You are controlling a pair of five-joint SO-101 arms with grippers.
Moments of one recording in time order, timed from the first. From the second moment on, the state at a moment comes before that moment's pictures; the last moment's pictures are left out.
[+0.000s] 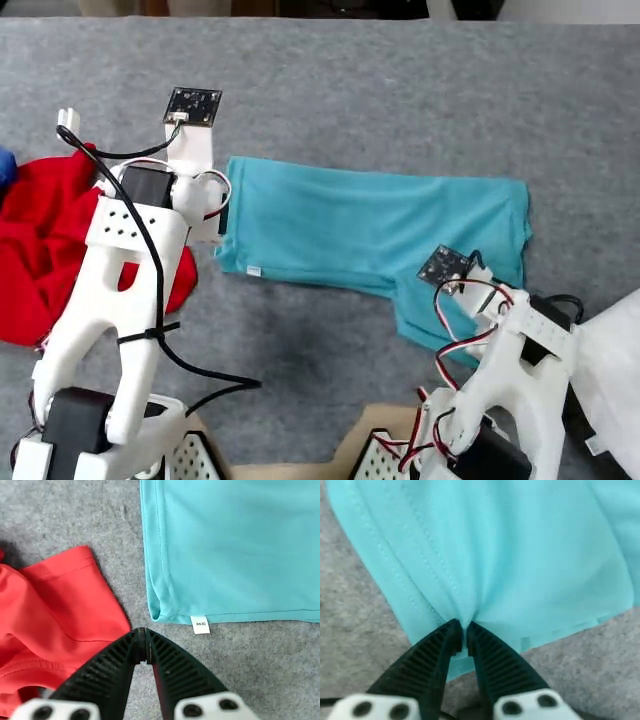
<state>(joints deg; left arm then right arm) 6.9 -18.3 18.1 76.6 -5.9 34.9 -28.9 68.3 47.3 76.6</state>
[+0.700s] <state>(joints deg) 6.9 -18.3 18.1 76.6 -5.9 39.0 -43.9 70.9 57.7 84.5</state>
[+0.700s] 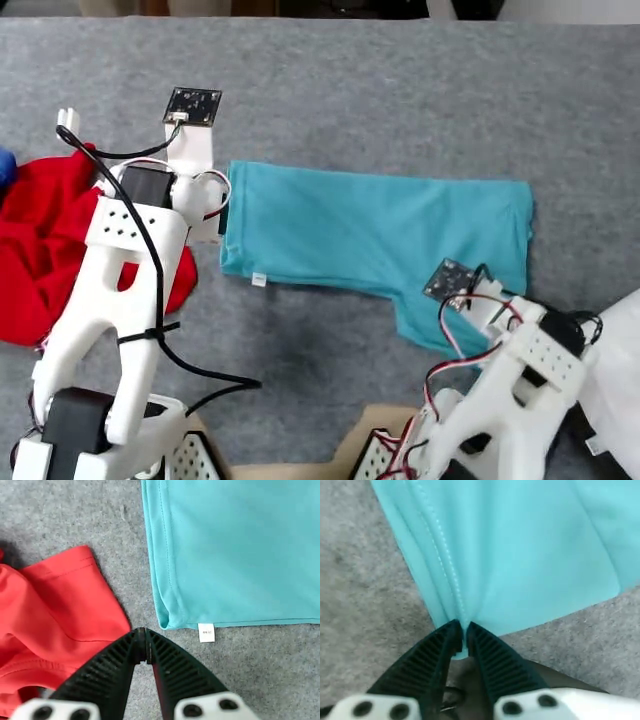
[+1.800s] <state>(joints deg) 6.9 -18.4 20.7 75.5 -5.9 23.1 -52.8 82.8 59.2 81.0</state>
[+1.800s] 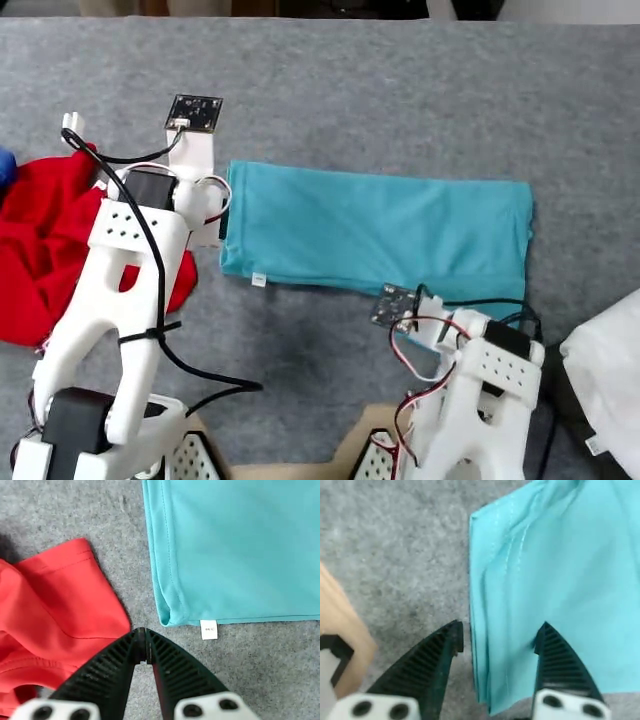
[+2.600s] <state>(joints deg) 6.9 -18.4 20.7 75.5 -5.9 23.0 -53.2 84.2 54.3 80.8</state>
